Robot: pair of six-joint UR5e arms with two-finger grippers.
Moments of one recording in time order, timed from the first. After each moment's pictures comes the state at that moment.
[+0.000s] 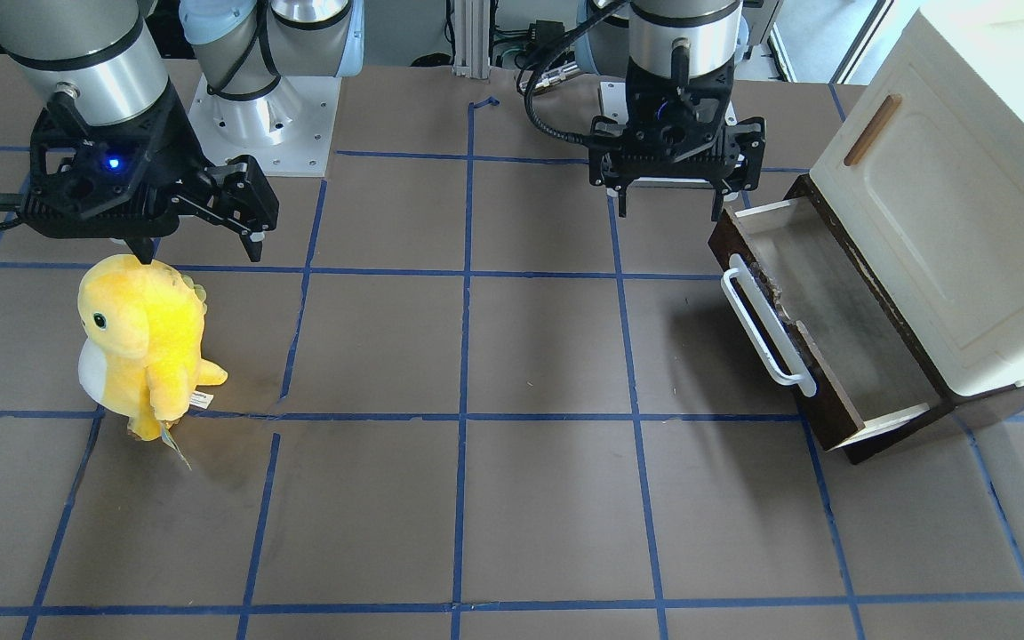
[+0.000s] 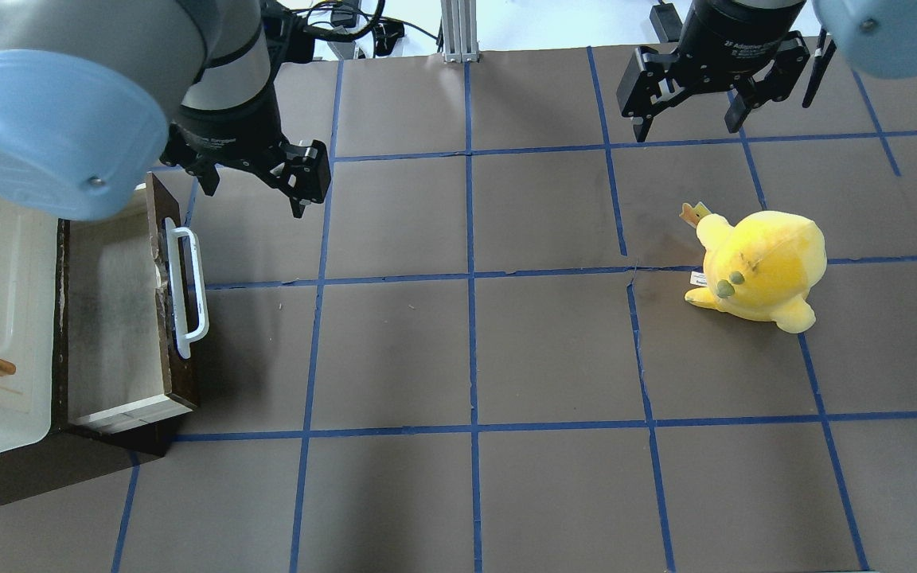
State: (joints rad) left arm -1.76 -1.57 -1.52 -1.59 1.75 0.03; right arm 1.60 -1.48 1.44 -1.57 -1.58 -0.02
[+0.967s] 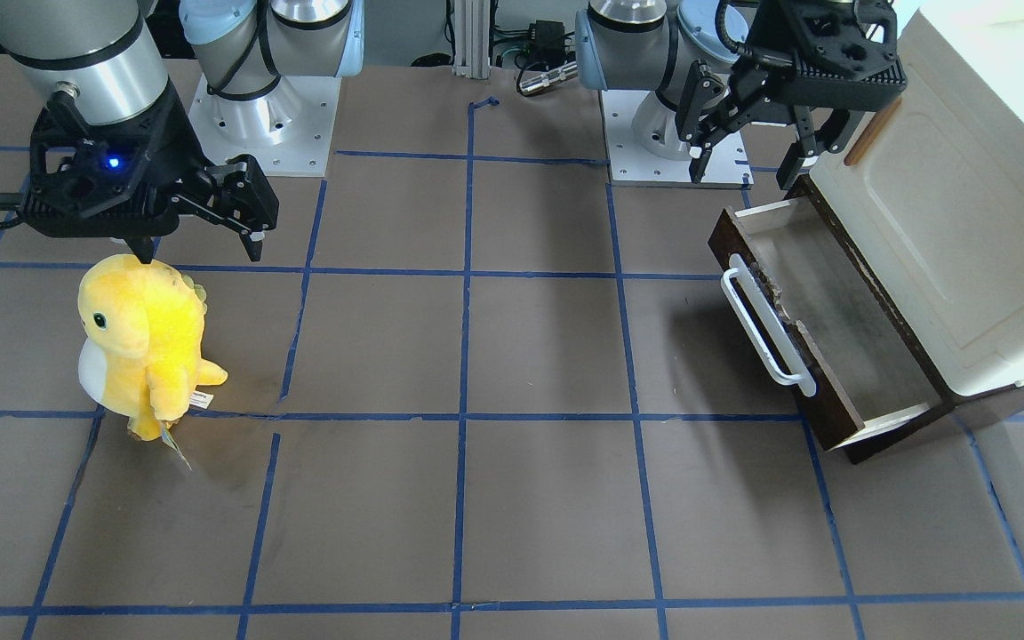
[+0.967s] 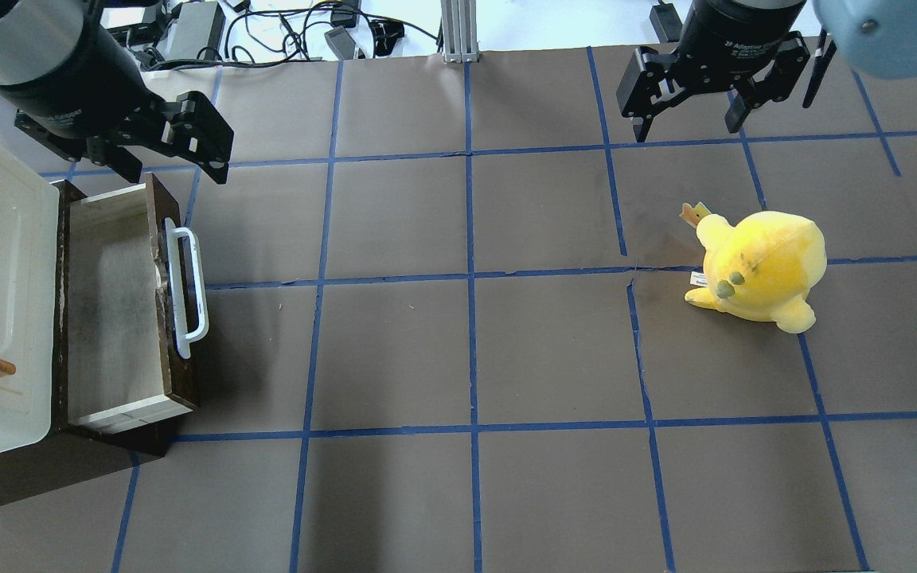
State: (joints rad) left arm -1.54 -1.44 -1.58 -1.55 1.53 0.07; right arm 1.60 -1.48 1.44 -1.57 -1.58 -0.02
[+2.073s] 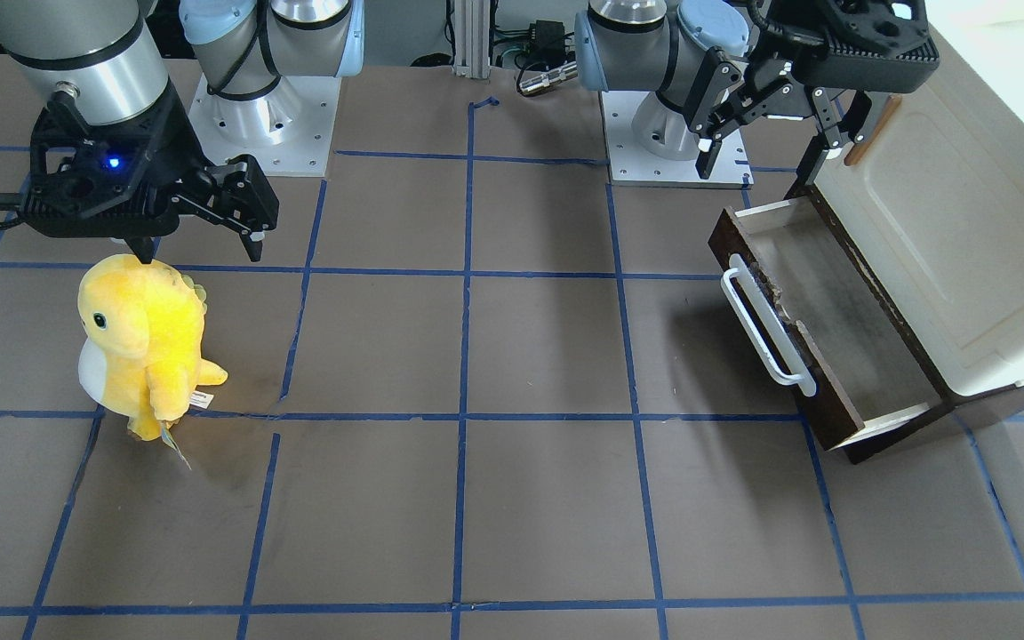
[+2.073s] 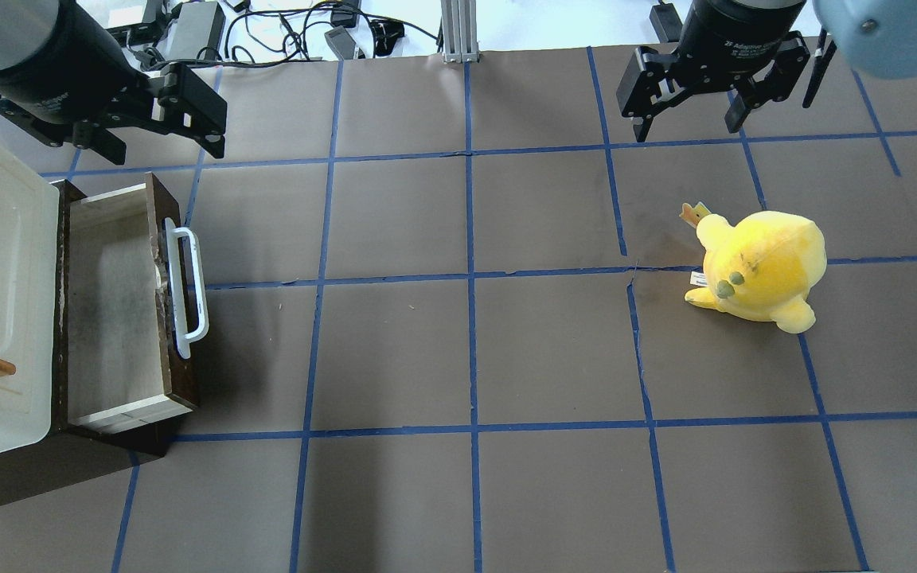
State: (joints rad) left arm -1.53 -1.45 -1.56 -1.49 1.54 0.02; right arm 1.60 -1.48 1.44 -1.57 -1.58 -0.02
